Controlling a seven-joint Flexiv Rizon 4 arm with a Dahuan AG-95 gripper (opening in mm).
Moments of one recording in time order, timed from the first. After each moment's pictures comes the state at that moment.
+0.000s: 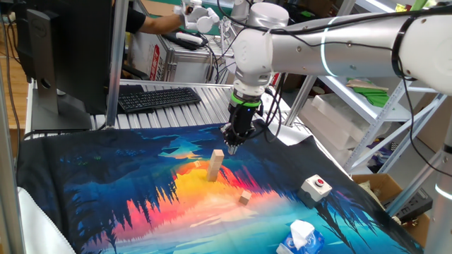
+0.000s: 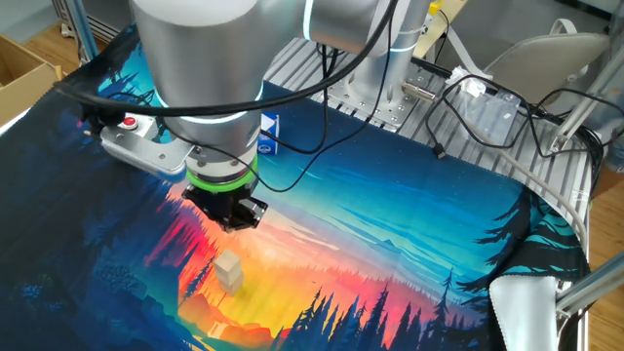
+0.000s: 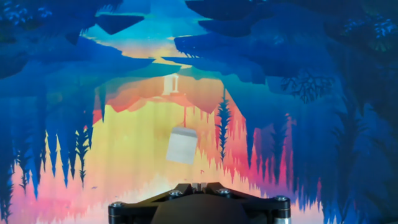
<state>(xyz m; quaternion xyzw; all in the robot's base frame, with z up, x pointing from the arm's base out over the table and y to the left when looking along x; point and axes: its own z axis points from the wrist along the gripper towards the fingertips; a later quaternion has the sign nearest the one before) 0.634 -0.011 0.148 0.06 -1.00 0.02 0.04</state>
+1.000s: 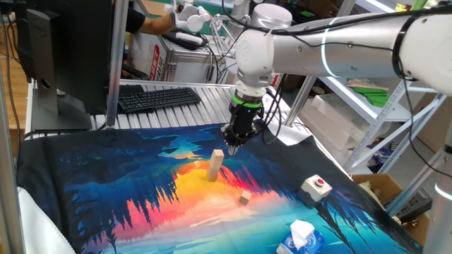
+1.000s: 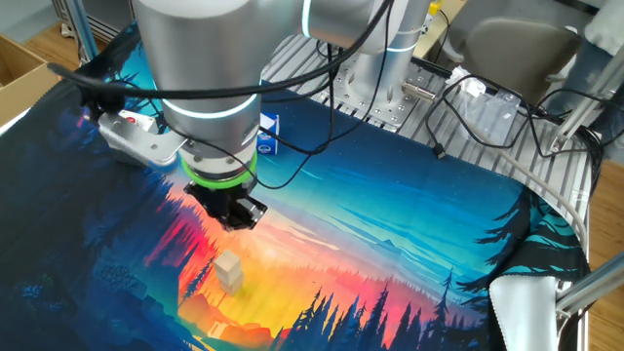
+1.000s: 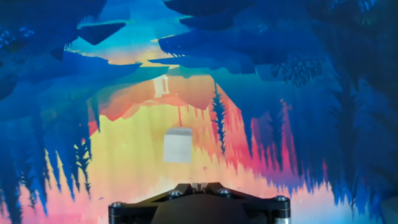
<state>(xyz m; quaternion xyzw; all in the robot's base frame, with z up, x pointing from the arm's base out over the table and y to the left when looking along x) 0.635 -0.011 0.149 -0.02 -1.00 0.00 0.05</state>
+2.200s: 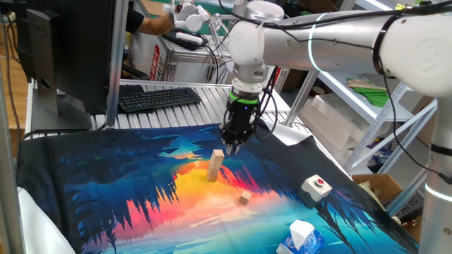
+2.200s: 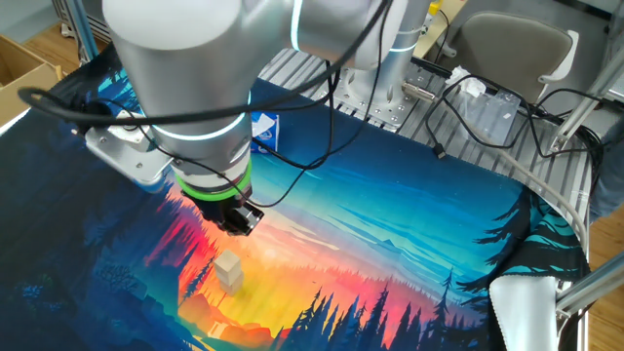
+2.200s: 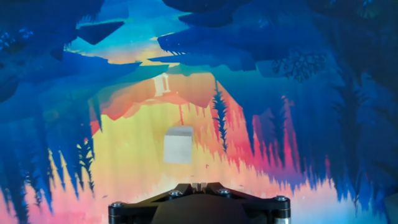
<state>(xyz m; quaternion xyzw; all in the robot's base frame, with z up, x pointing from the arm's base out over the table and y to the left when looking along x) 0.636 -0.010 0.149 -0.01 -1.00 0.02 0.06</state>
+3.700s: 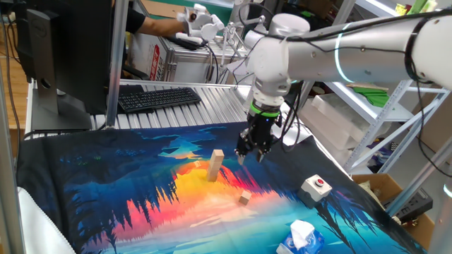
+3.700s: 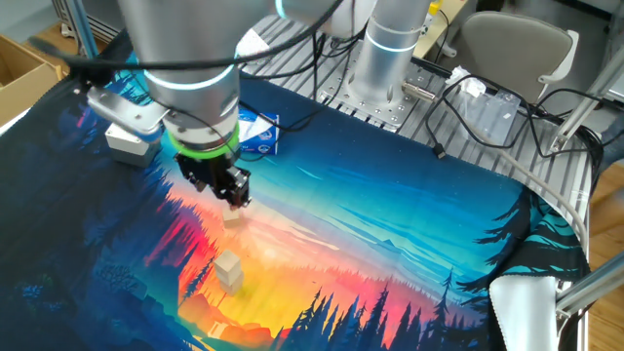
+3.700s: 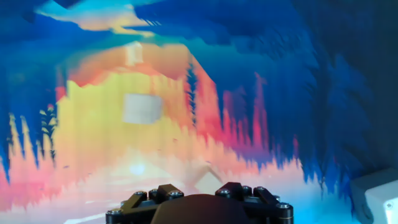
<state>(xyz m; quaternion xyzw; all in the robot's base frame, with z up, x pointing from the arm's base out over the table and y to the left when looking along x) 0.594 -0.066 0.131 0.01 -1.00 0.02 0.04</state>
